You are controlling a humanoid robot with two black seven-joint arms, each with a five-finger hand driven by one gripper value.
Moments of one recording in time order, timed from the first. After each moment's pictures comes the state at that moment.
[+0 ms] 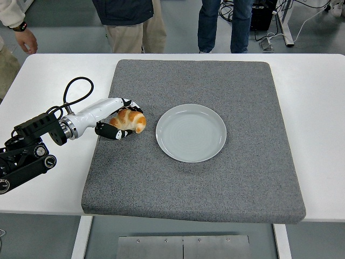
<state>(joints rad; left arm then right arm) -0.83 0.61 -0.30 -1.25 1.36 0.17 -0.15 -0.13 0.00 0.01 0.13 -0.10 0.02 0.41</state>
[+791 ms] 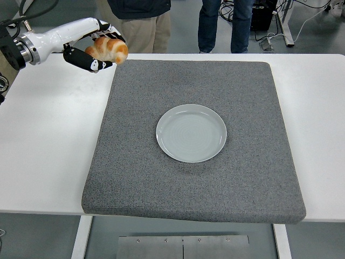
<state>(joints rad) -1.22 0.78 -0.31 -1.27 1.21 -0.08 -0.16 -0.13 0.00 0.01 0.13 -0.10 0.02 0.41</state>
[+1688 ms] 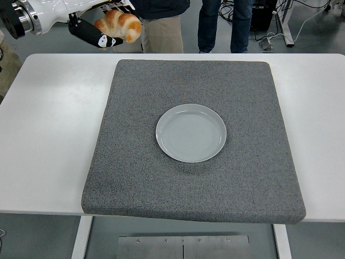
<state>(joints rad) -1.36 0.74 -0.30 -1.30 1.21 -0.16 -0.16 -0.13 0.00 0.01 0.13 -0.10 0.02 0.41</state>
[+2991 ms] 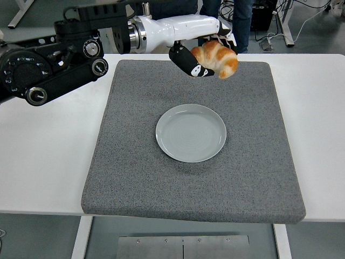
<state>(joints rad) -1.43 0.35 -0.20 -1.20 1.23 -0.14 -0.17 -0.13 0.00 0.01 0.13 -0.10 0.02 0.41</state>
